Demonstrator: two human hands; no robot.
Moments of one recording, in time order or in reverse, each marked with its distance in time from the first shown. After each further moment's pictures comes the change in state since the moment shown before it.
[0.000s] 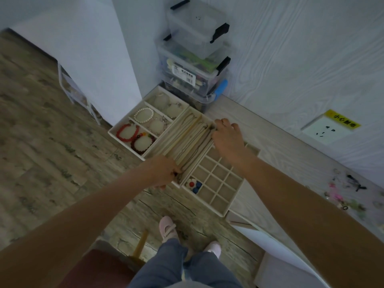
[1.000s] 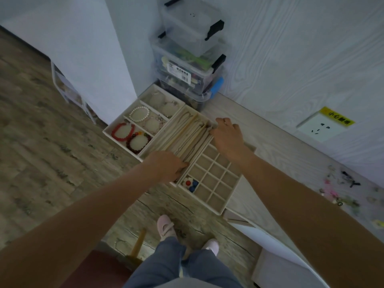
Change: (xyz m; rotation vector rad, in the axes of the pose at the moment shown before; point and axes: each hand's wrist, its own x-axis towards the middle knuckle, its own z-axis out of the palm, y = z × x) left_hand 0.010 0.019 -0.007 0.566 0.070 0.166; right_hand -0.005 0.007 -0.003 0.060 -0.056 0.072
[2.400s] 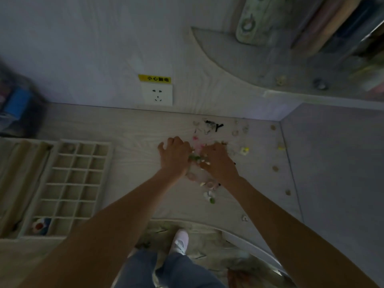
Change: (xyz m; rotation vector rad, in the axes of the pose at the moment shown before) left_hand 0.177 0.345 -0.051 -0.131 0.370 0.078; right_hand -0.259 0.240 0.097 0.698 0.043 0.624
